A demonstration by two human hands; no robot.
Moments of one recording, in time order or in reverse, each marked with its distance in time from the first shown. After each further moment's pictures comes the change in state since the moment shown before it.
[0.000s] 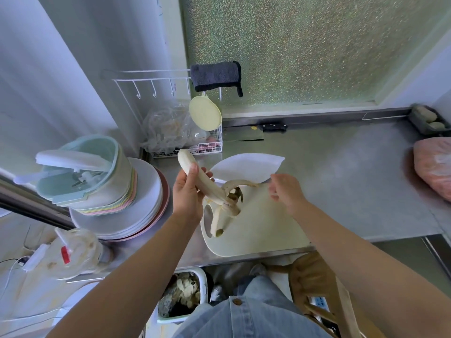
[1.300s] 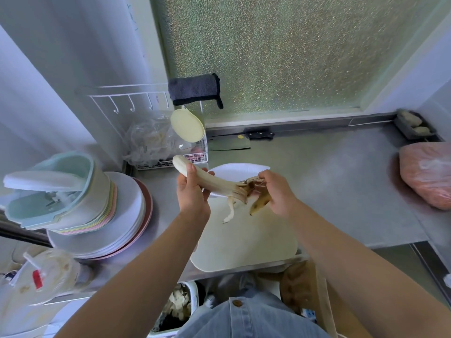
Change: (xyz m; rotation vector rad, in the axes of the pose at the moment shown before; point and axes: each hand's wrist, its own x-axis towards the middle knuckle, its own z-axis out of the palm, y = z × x) left_hand 0.012 -0.018 0.069 -0.041 0.133 -0.007; right_hand 0.013 -0.036 -0.023 0.292 -0.125 0.119
